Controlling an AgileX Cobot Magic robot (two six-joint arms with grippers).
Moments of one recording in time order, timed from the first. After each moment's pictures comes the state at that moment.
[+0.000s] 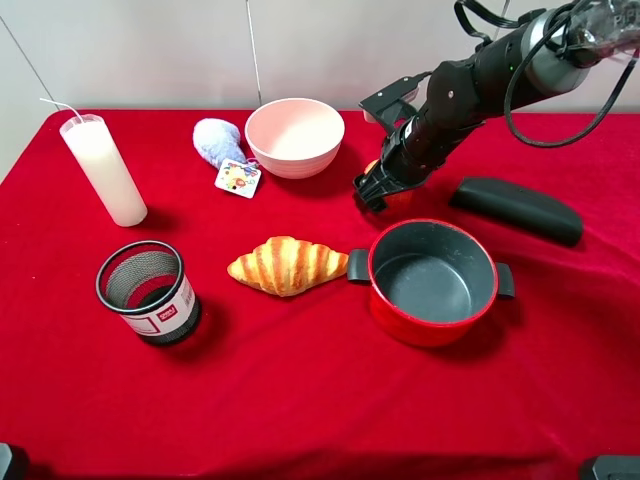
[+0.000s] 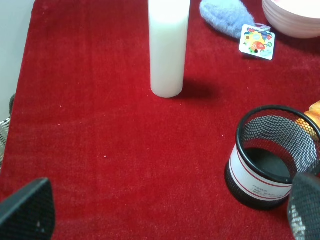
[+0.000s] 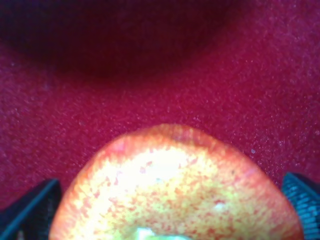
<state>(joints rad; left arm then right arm) -0.15 0.00 -0.50 0.06 1.07 -0.08 0.48 2.08 -1.18 0.05 0.34 -0.25</state>
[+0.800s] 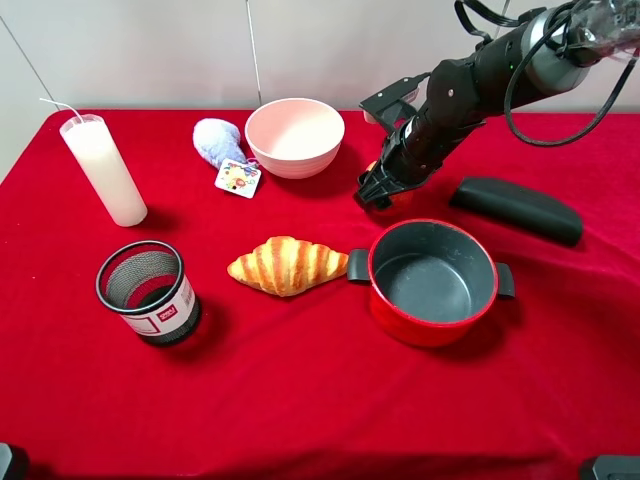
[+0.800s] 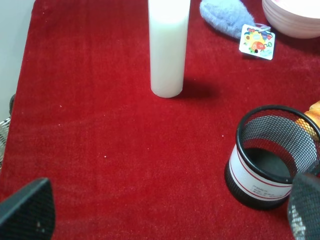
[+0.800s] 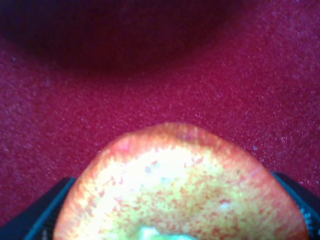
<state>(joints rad) -0.15 0.00 -0.50 0.06 1.07 -0.08 0.48 2.08 -1.18 0.05 0.36 -0.25</state>
